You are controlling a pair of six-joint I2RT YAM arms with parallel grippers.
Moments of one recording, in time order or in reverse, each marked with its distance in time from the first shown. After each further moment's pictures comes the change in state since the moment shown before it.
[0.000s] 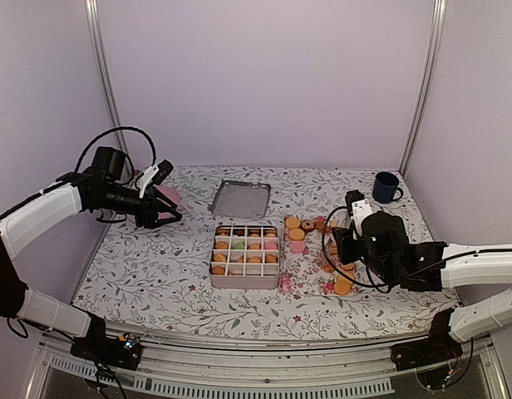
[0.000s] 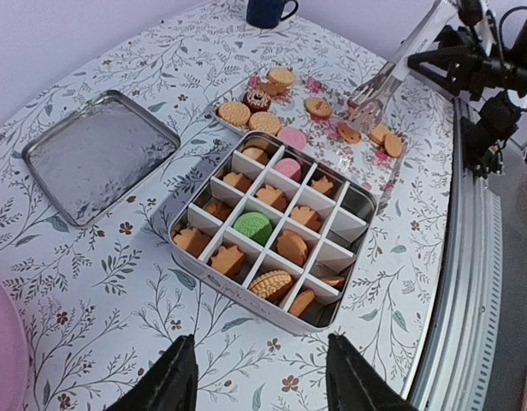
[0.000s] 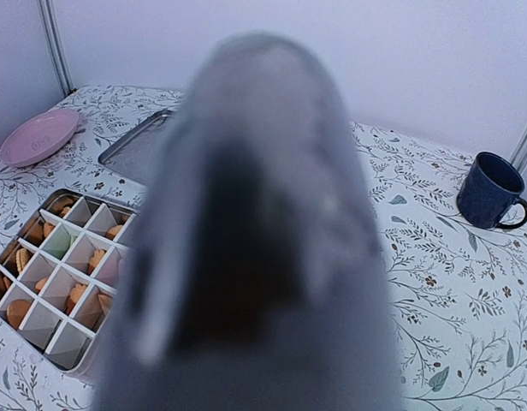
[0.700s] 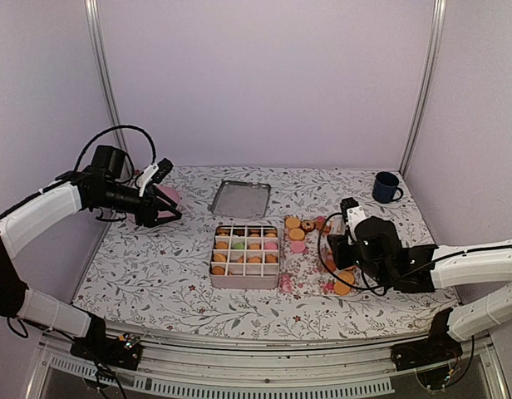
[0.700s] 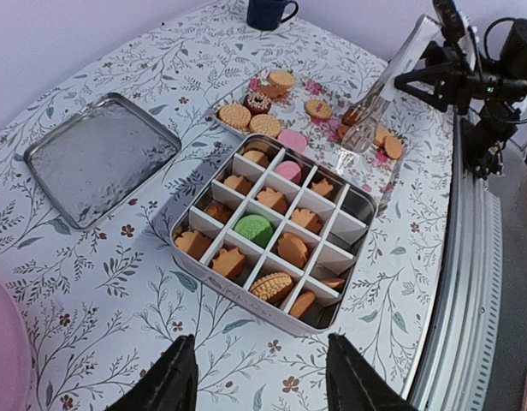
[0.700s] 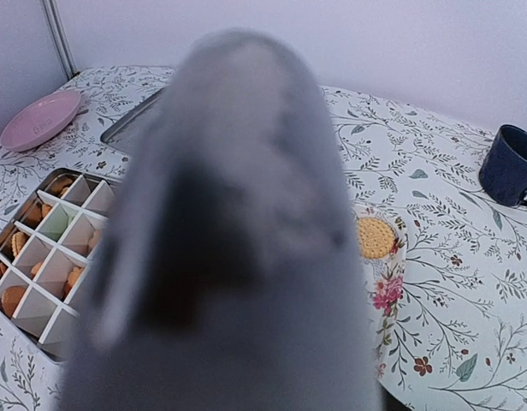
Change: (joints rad) left arm 0.000 0.003 0.013 -0.006 0.000 0.000; right arm -0.032 0.074 -0.042 0.067 -0.074 0.042
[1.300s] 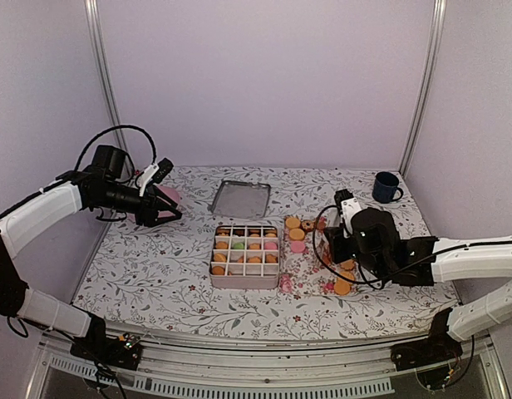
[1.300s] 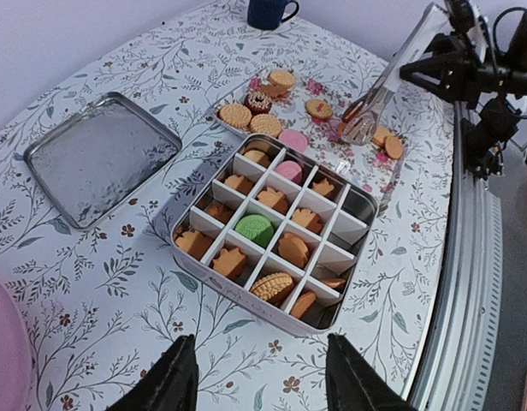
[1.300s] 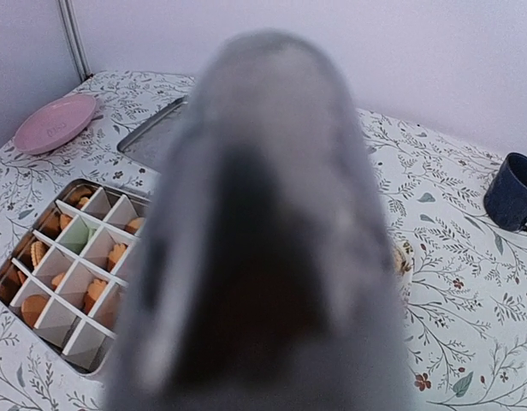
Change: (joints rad) left arm 0.000 0.005 0.003 0.000 -0.001 0.000; right arm 0.022 0.010 0.080 -0.069 -0.002 -0.027
